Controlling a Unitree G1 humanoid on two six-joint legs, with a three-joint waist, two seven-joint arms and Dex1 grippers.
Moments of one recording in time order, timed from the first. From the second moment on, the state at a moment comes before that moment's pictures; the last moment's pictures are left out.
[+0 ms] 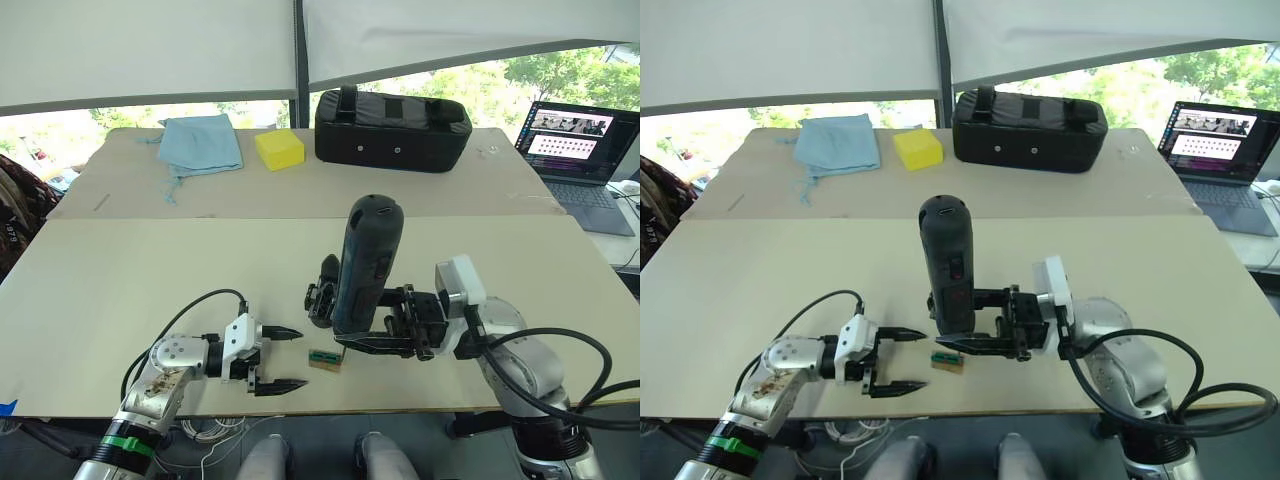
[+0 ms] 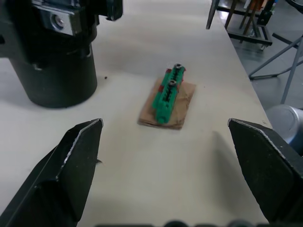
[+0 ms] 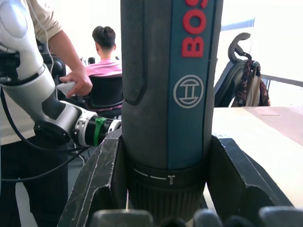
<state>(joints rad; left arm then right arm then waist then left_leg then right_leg) -0.18 0.53 -0.17 0.09 -0.29 -0.03 -1.27 -0.30 -0.44 0.07 -0.37 0.67 0.31 1.22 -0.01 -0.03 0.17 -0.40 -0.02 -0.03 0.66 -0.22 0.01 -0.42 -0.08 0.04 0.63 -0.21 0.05</state>
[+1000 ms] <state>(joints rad) -0.23 0.47 -0.25 0.10 -0.23 -0.05 -1.26 -0.30 -0.40 0.13 -0.28 0.58 0.21 1.22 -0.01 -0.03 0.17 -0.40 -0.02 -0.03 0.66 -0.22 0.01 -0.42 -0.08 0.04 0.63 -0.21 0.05</state>
